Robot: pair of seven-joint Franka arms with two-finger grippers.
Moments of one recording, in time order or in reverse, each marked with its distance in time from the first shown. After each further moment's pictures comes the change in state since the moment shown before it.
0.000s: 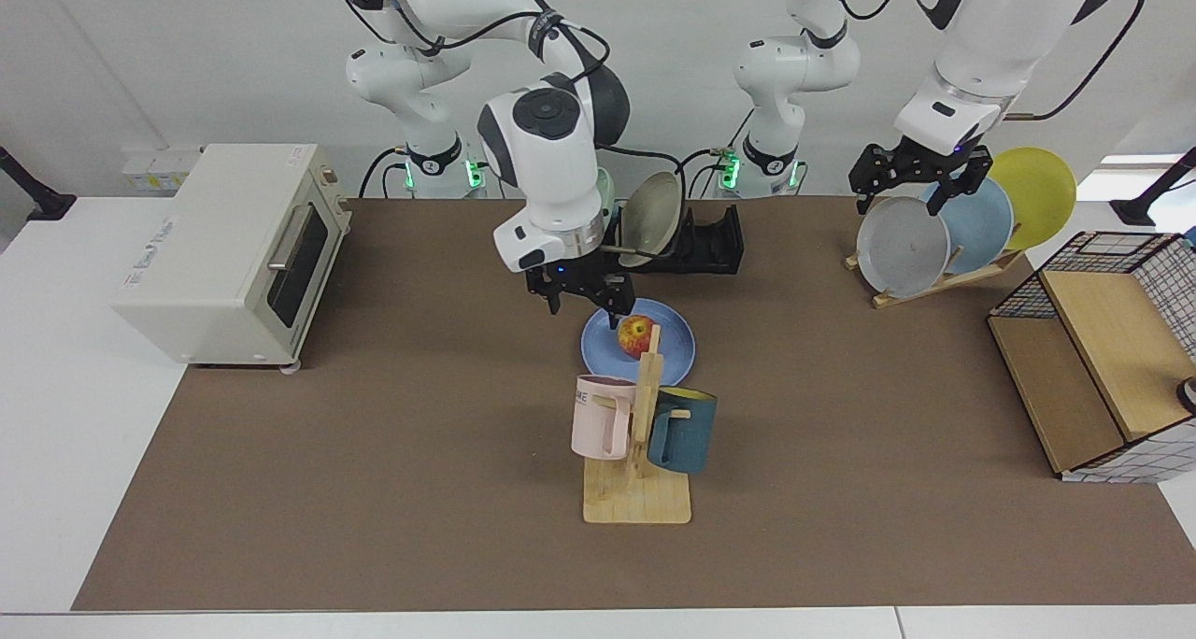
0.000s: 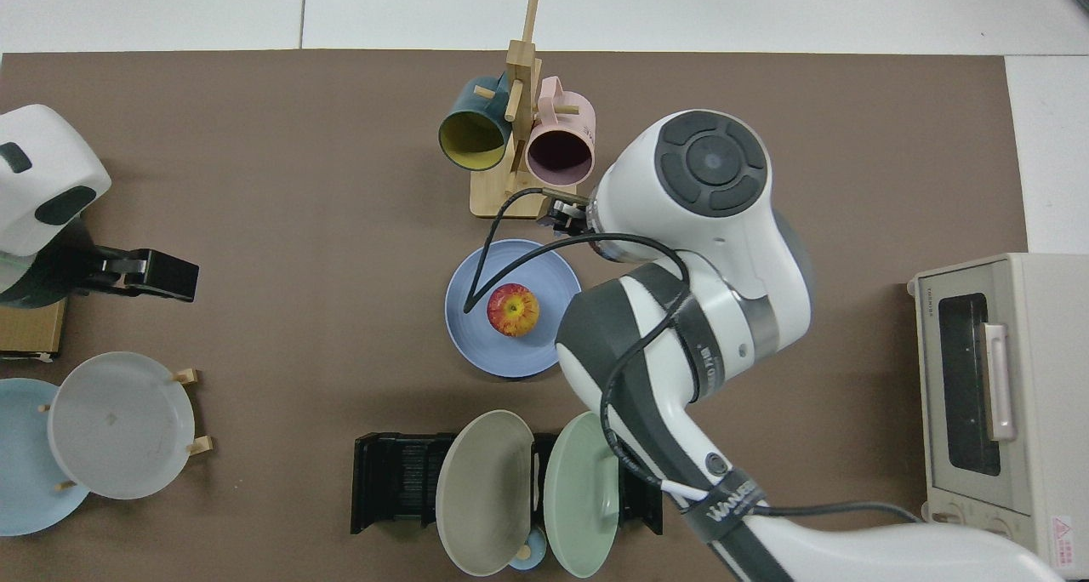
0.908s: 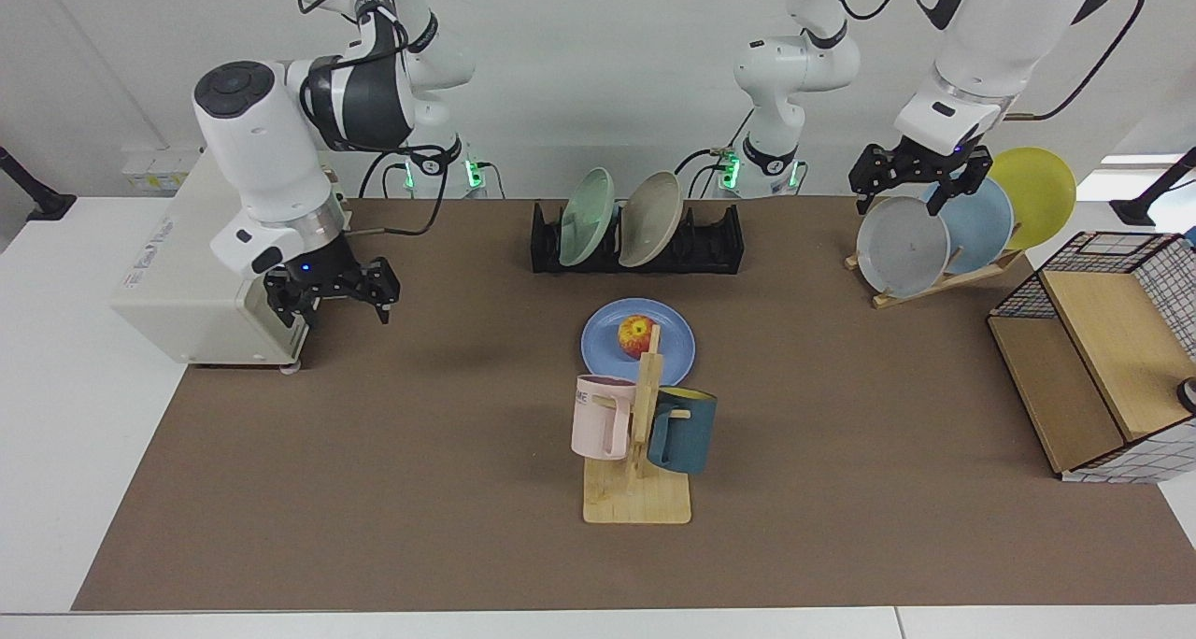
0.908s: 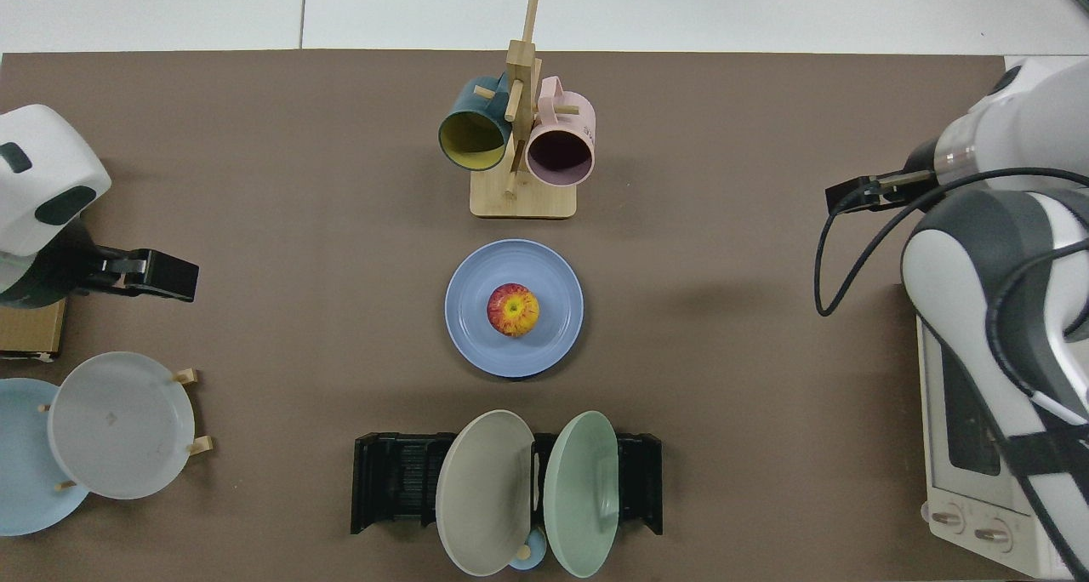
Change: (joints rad) left arm 0.000 0.000 0.000 0.000 0.000 0.000 0.000; right arm -0.417 -0.191 -0.009 -0.135 -0.083 -0.071 -0.841
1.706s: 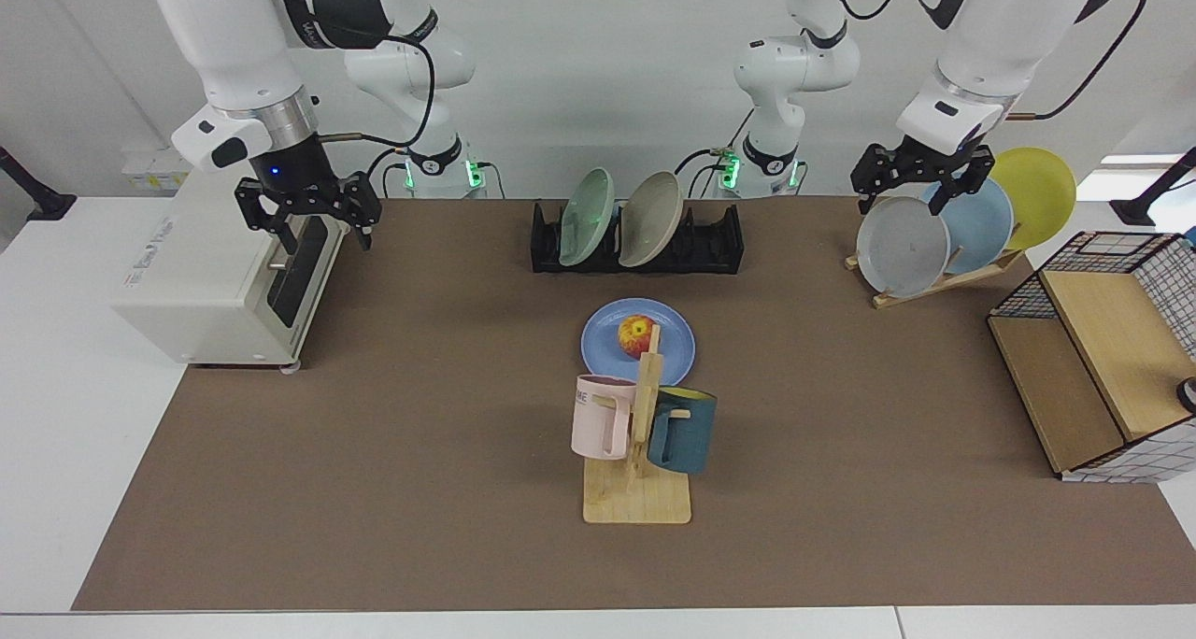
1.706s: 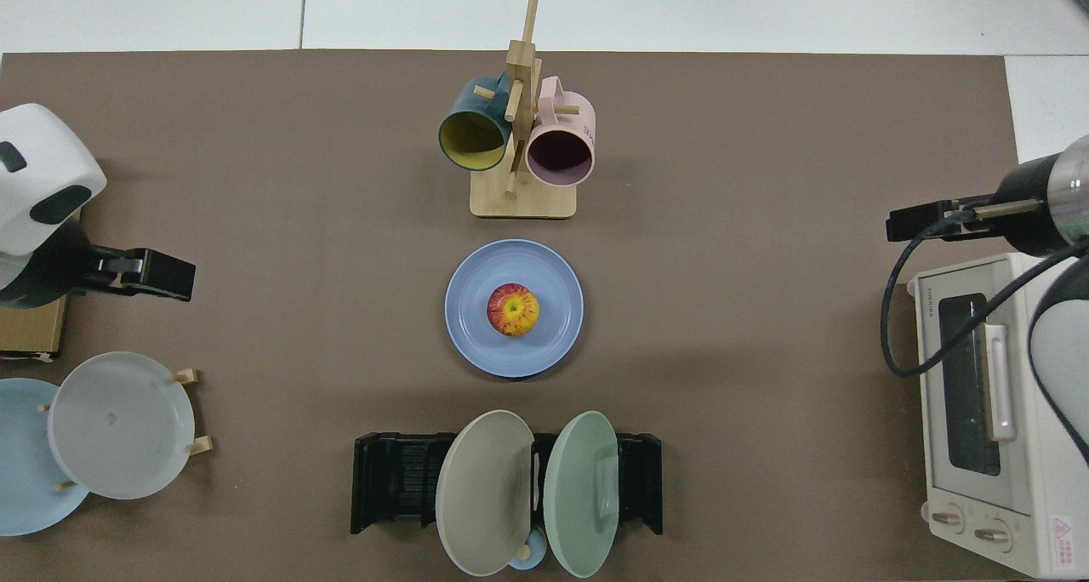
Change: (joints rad) left arm 0.002 0.000 0.002 0.001 0.000 0.000 0.000; right arm -0.006 -0.163 0.011 0.006 0.000 -0.151 0.051
